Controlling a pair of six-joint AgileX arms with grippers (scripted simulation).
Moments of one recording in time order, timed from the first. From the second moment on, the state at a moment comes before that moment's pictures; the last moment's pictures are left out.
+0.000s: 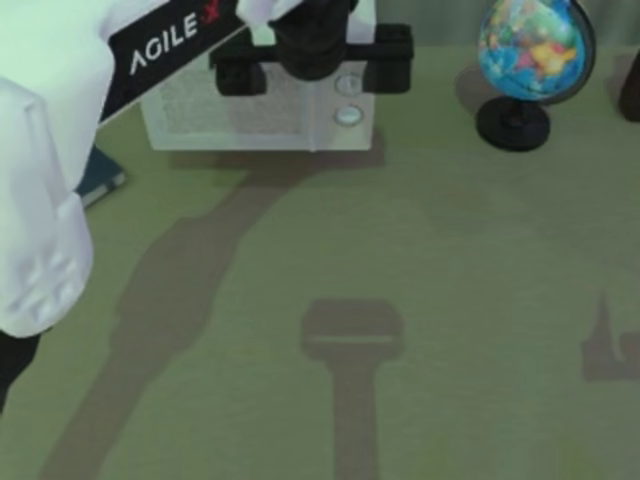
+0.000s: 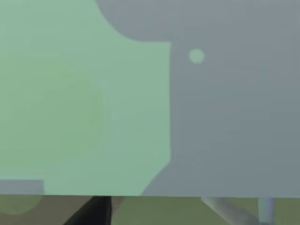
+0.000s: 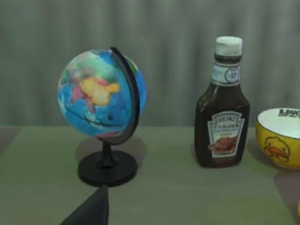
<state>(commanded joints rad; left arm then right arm) -0.57 2.34 2.22 -0.99 -0.28 -0.51 0.00 0.00 0.00 0.00 0.00 0.00</state>
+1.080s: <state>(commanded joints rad) -0.57 2.34 2.22 -0.99 -0.28 -0.51 0.00 0.00 0.00 0.00 0.00 0.00</state>
